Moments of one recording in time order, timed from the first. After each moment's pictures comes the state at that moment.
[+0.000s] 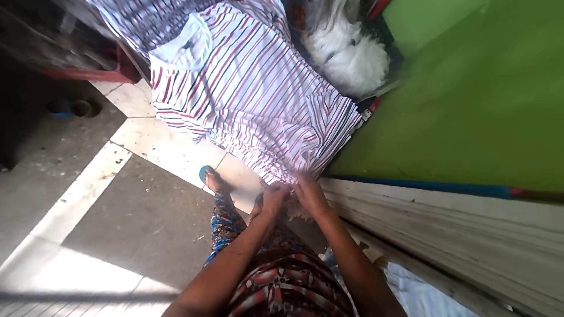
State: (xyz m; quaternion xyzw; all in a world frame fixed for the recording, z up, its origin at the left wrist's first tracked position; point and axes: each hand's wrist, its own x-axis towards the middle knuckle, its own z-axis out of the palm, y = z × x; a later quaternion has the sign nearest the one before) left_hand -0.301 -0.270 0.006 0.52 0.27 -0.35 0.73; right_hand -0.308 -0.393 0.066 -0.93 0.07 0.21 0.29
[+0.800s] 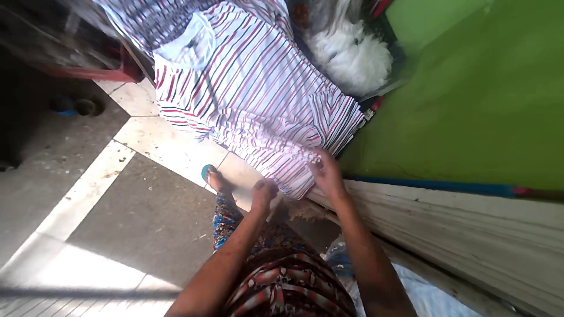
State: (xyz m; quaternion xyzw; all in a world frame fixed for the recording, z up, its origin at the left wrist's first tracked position) left_hand -0.287 -0.242 0.012 0.55 0.34 -0.33 0.69; right_hand -0.278 -0.416 0.096 -0.93 0.12 0.07 0.35
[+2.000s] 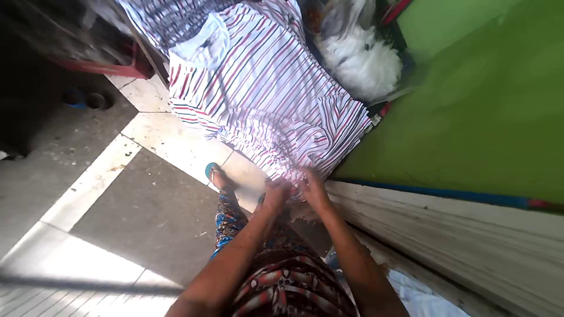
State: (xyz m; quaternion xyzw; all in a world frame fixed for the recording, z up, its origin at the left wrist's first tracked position) left_hand -0.287 -0.257 0.005 0.44 0.31 -0.36 0.76; right_hand -0.297 -0.389 0.048 -0.90 0.11 0.17 0.39
